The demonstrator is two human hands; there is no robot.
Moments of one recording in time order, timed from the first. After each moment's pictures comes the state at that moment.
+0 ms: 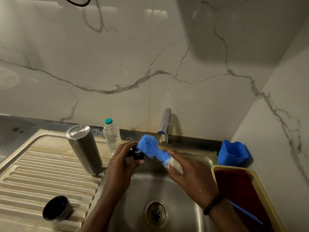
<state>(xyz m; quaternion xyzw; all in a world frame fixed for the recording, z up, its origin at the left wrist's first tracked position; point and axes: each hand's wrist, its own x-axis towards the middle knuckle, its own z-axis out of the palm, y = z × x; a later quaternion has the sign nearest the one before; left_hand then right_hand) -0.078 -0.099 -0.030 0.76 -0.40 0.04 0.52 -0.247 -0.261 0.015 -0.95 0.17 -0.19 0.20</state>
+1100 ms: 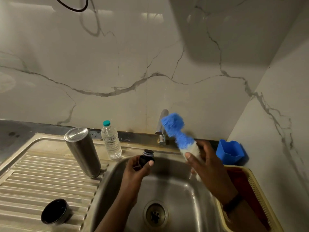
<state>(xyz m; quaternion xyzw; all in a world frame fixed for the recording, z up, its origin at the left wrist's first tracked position) -0.112 -0.129 -0.063 0.64 -0.14 -0.25 0.72 -0.269 -0.281 0.040 -0.80 0.30 -0.24 0.47</state>
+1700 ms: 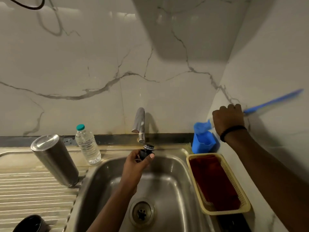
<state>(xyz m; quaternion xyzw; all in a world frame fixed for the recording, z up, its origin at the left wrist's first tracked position) -0.135 -0.179 -0.045 0.64 -0.22 -0.30 0.67 -0.297 -0.417 0.110 -0.84 0.45 0.02 -0.31</state>
